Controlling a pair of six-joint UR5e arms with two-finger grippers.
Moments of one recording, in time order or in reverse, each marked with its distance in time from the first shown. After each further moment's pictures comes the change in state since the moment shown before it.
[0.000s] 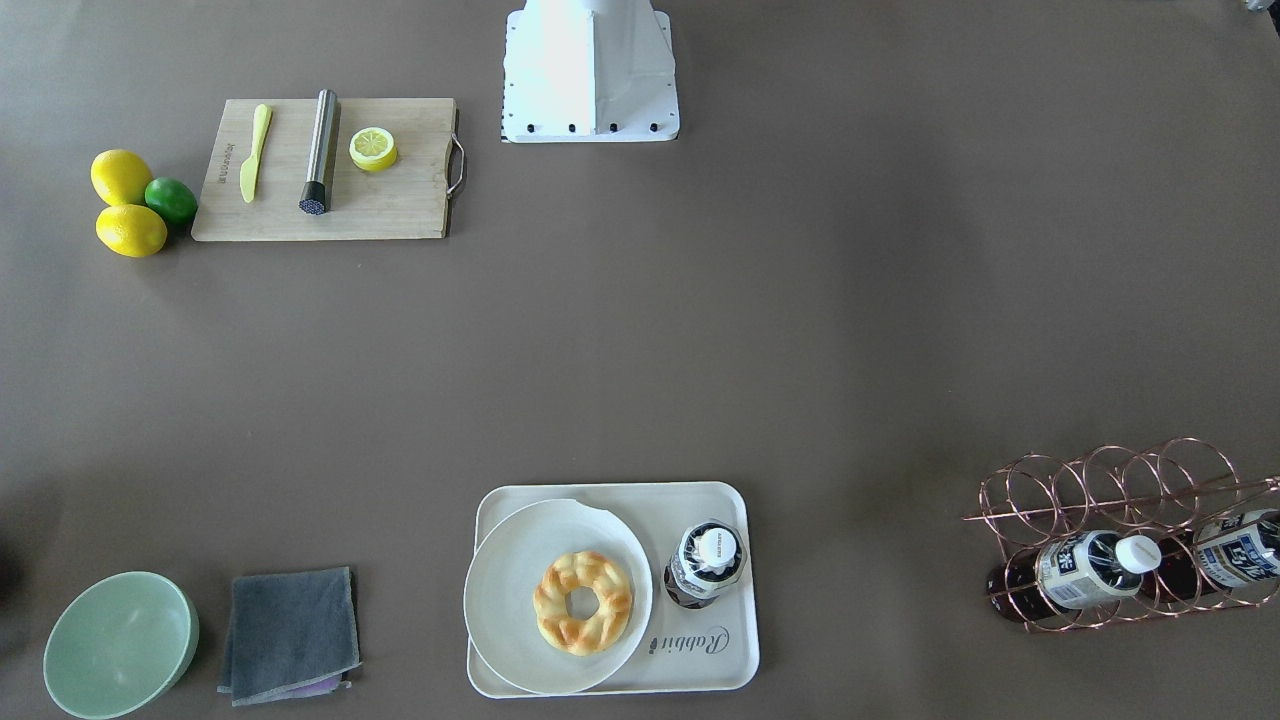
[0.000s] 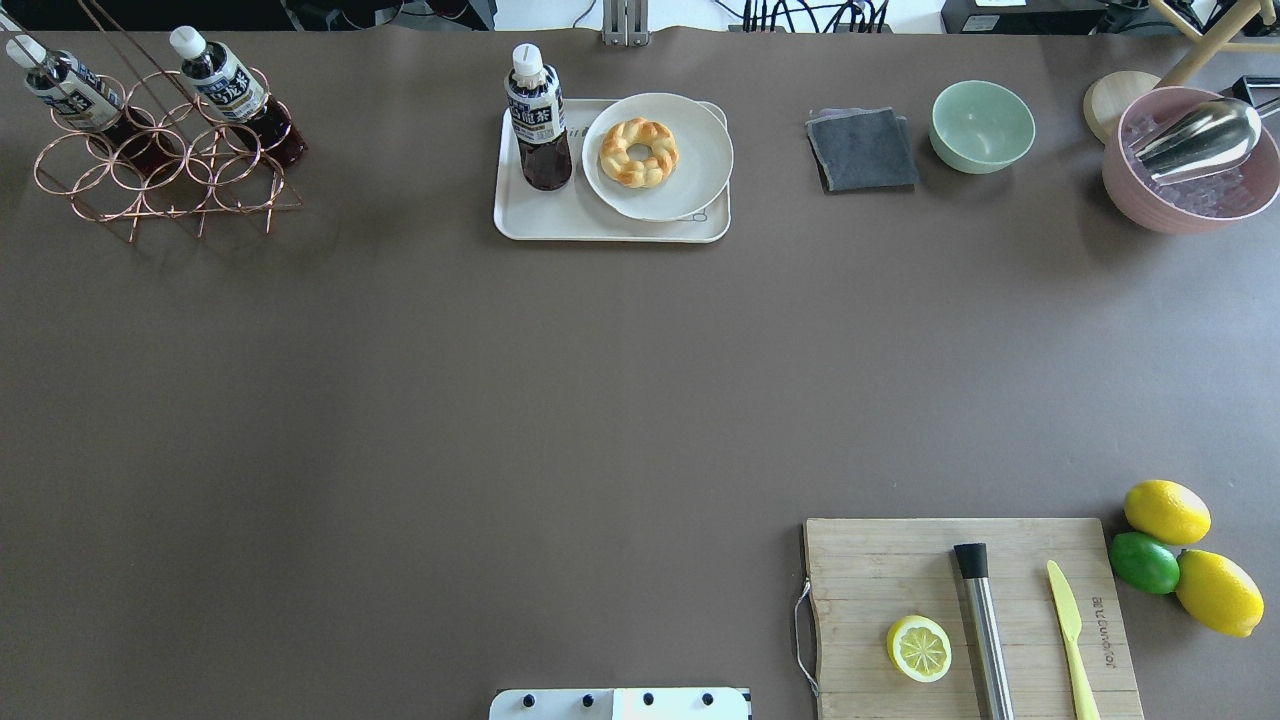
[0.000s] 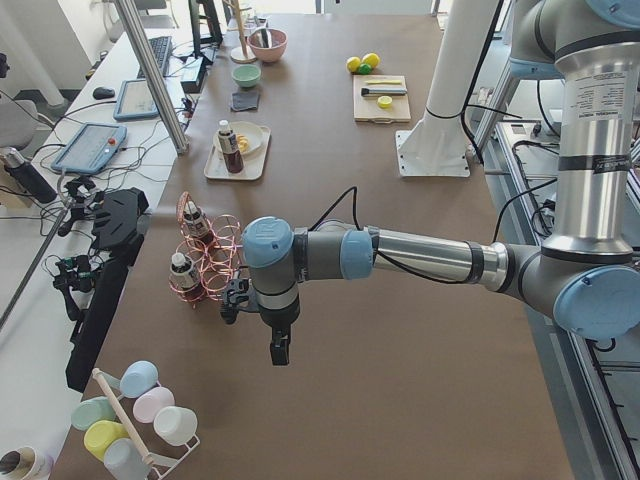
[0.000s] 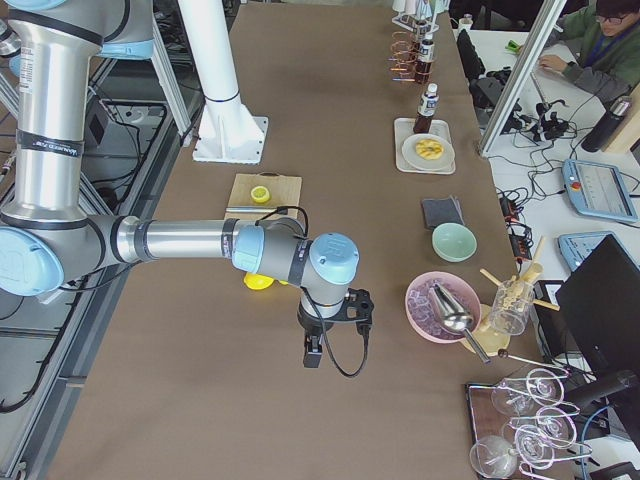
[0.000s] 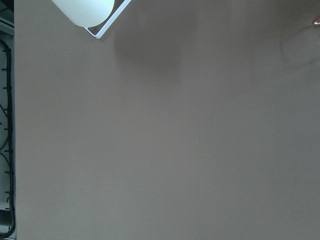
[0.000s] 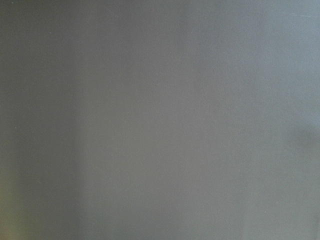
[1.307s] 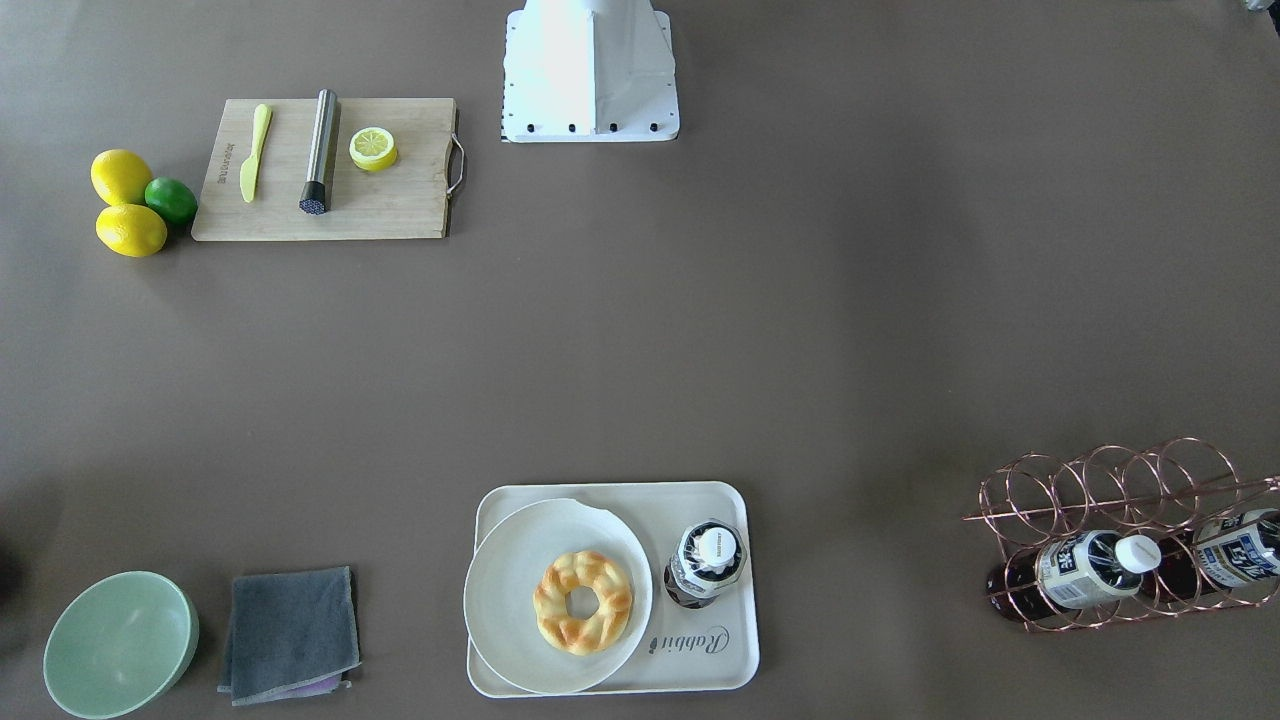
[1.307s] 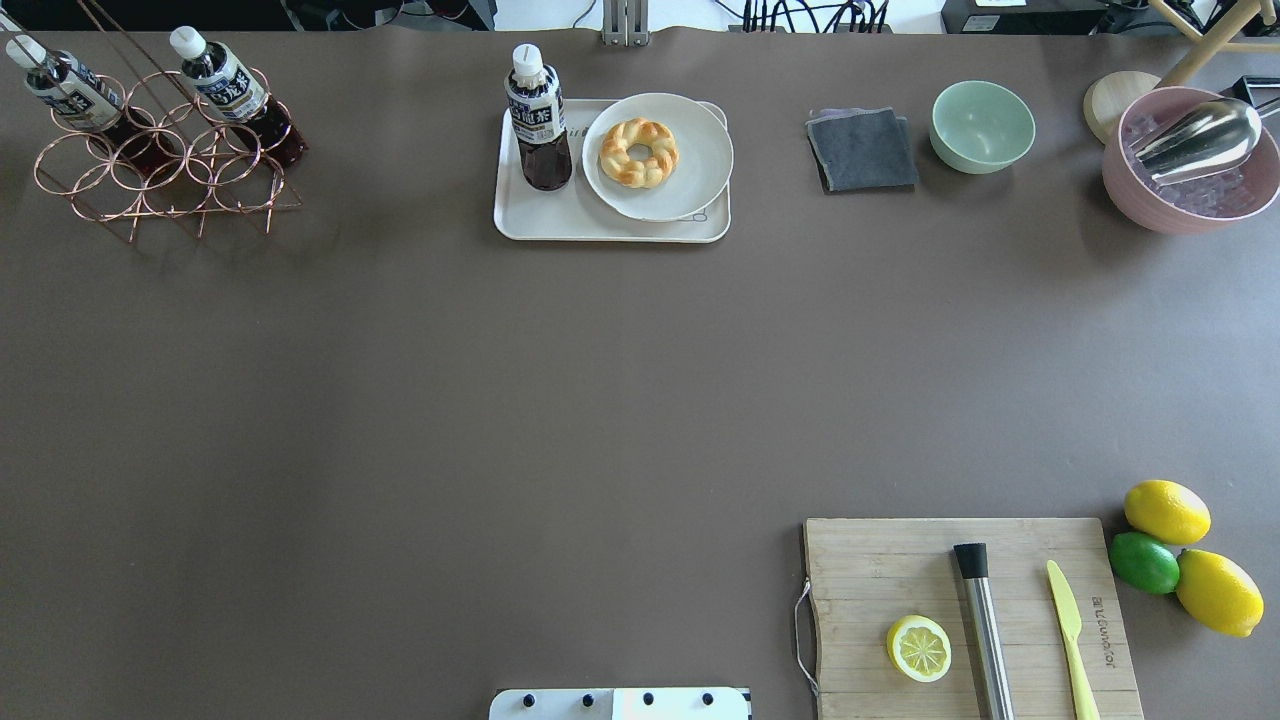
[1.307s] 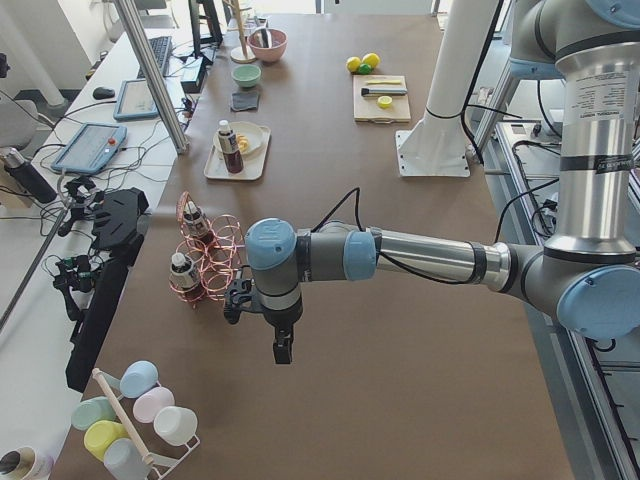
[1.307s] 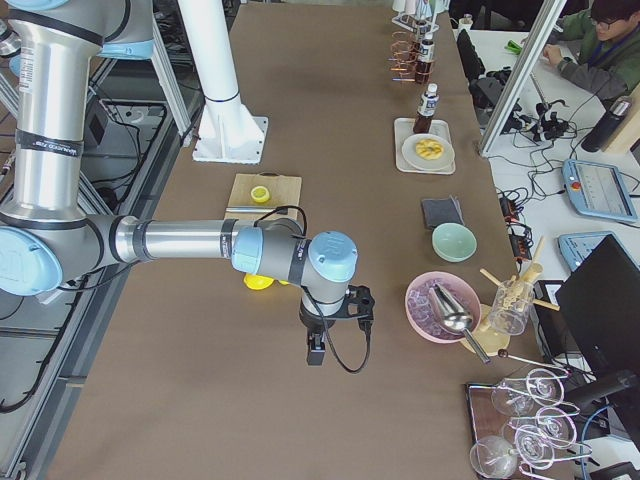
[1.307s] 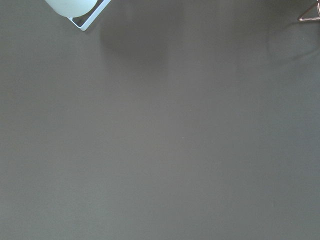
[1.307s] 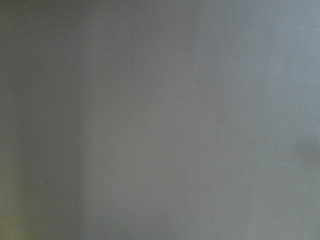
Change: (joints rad) left arm -0.001 0.024 -0.002 -0.006 -0.072 0.001; right arm -0.011 -0.008 0.002 0.045 0.011 -0.003
